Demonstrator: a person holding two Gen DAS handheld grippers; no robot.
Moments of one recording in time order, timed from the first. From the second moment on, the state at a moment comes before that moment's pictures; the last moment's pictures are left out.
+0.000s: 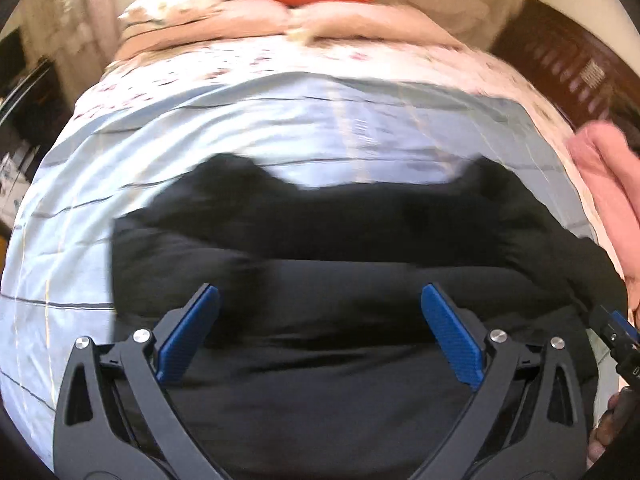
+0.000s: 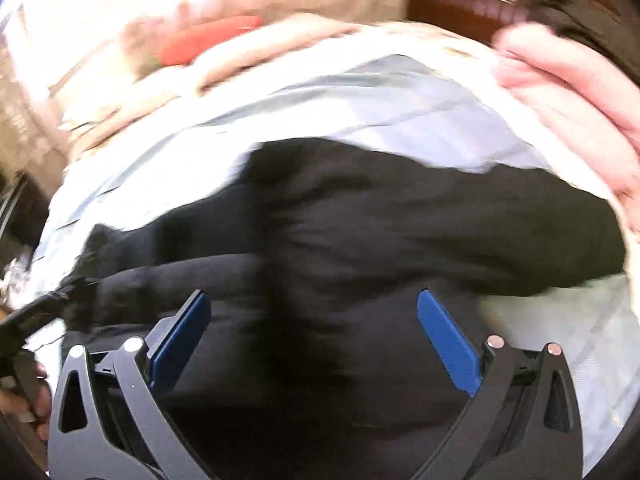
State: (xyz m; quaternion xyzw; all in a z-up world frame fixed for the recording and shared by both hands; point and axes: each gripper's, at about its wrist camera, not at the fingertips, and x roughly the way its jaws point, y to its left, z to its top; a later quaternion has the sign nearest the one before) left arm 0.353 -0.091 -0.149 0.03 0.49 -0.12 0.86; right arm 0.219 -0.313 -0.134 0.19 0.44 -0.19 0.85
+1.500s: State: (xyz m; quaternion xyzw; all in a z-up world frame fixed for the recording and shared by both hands) left arm 0.319 -0.182 -0.247 0.12 0.52 0.00 0.85; right arm 0.164 -0.595 -0.192 0.20 0.45 -0.33 0.81
